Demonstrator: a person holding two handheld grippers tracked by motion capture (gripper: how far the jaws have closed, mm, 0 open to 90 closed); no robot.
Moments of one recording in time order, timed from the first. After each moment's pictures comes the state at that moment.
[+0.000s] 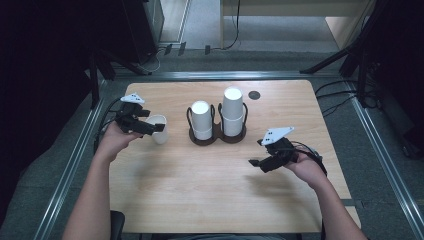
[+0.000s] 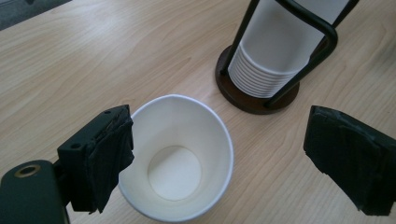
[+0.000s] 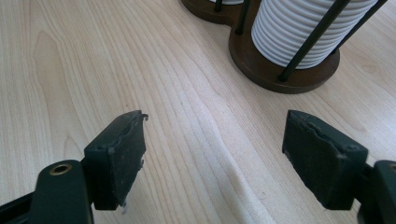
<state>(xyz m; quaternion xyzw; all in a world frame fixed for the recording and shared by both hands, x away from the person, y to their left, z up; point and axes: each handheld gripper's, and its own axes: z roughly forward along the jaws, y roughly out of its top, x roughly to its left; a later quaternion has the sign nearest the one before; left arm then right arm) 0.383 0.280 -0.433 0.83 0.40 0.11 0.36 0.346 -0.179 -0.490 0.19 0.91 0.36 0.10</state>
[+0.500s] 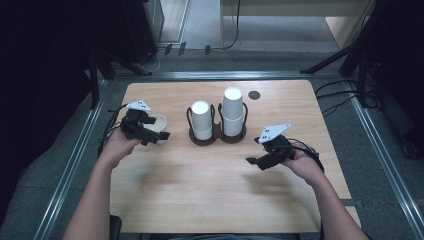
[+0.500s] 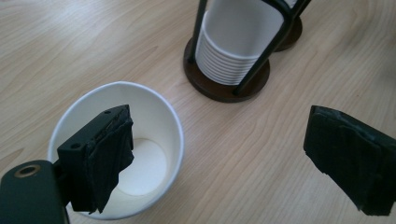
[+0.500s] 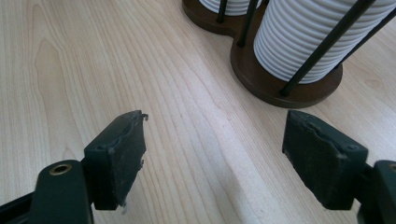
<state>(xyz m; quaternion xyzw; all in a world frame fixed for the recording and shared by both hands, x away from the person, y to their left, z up) 0.366 0.264 -0.441 0.85 0.38 0.09 0.37 0.352 -0.171 -0.487 0.18 0.91 0.37 0.09</state>
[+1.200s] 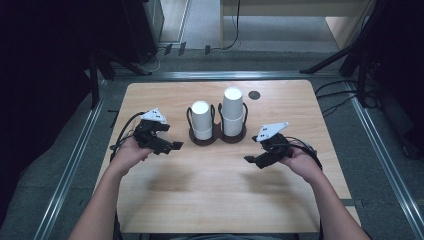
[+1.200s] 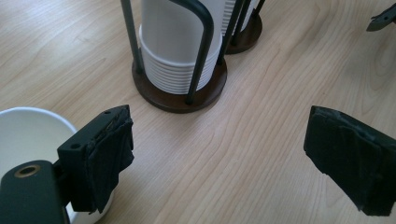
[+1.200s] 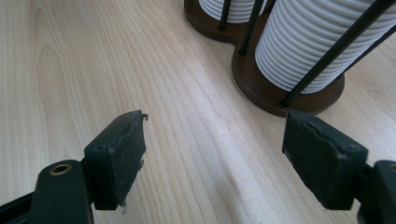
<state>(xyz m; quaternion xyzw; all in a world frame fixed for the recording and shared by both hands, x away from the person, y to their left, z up) 0.348 0.224 -0.451 0.86 0.34 0.08 0.37 0.356 -0.166 -0.485 0.17 0.91 0.37 0.09</state>
